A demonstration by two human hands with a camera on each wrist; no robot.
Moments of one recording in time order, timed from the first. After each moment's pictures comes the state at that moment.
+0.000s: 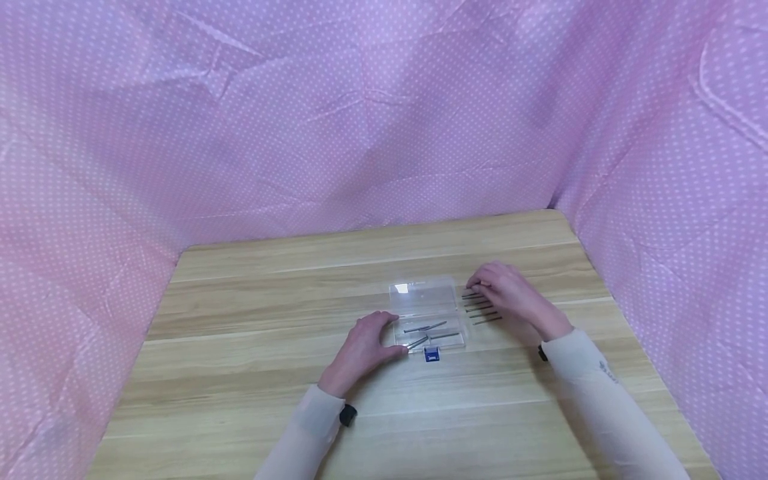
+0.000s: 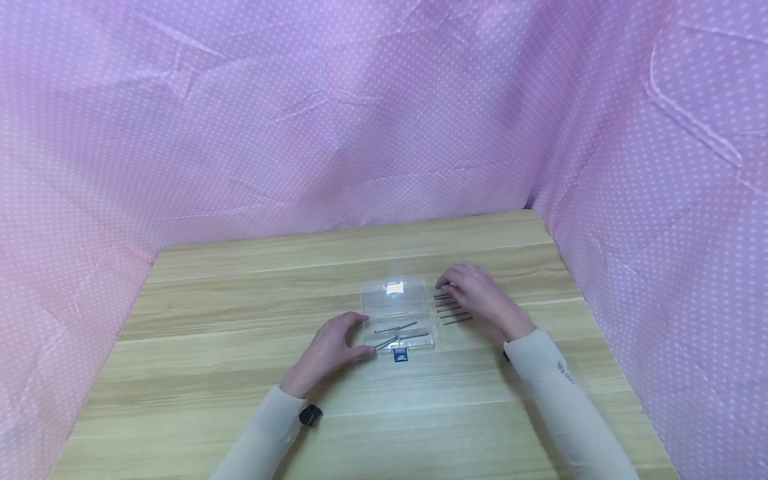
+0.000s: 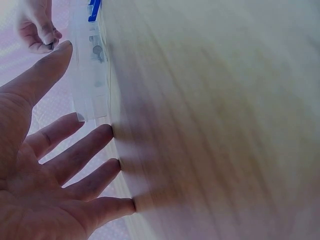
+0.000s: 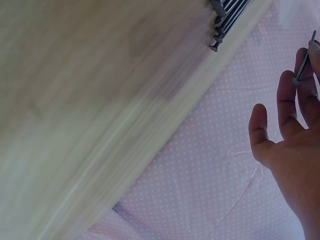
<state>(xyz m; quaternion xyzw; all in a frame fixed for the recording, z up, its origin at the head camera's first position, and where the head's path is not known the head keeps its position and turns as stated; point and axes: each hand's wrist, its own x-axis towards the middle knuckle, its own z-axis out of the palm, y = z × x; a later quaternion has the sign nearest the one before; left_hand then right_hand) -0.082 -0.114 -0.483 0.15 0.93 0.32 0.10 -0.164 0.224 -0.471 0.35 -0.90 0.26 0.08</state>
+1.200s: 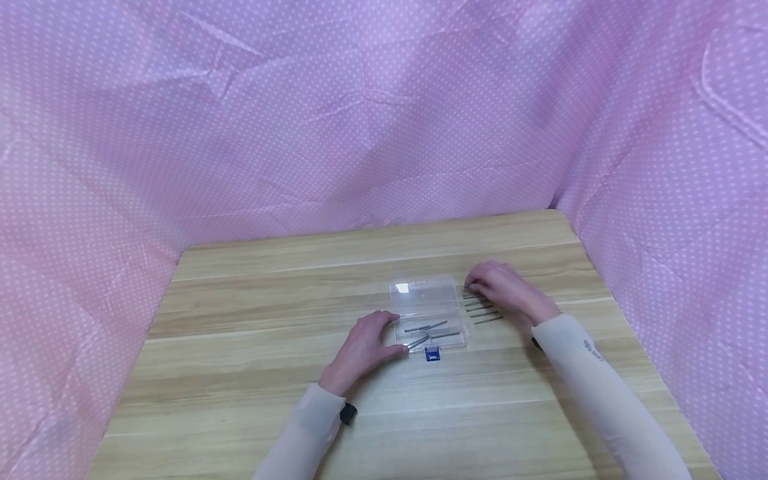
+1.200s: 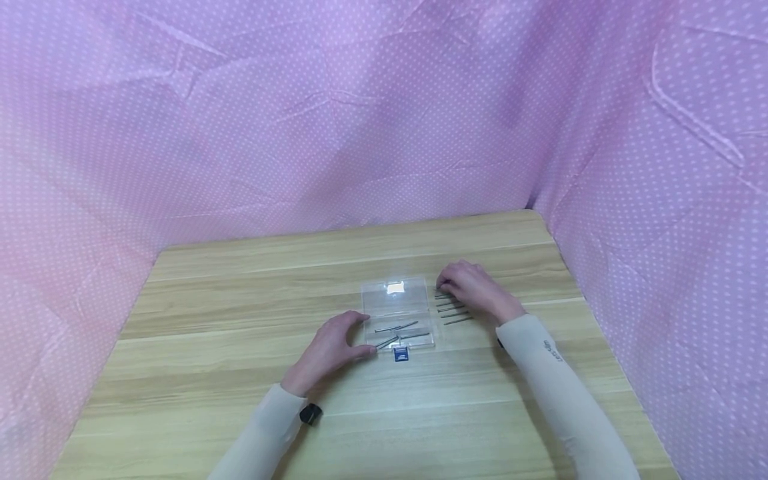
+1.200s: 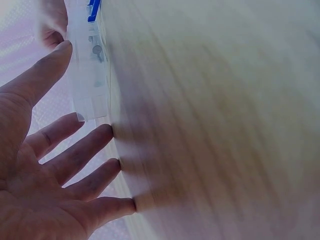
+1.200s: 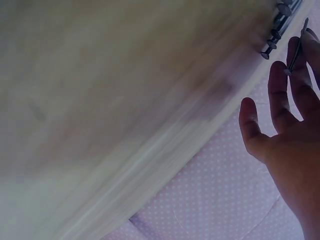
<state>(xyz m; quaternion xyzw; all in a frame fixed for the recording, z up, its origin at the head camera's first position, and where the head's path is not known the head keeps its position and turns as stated) -0.082 -0.114 -0.484 0.15 0.93 0.32 0.10 -0.191 0.225 -0.488 0.32 -0.92 0.23 -0.03</state>
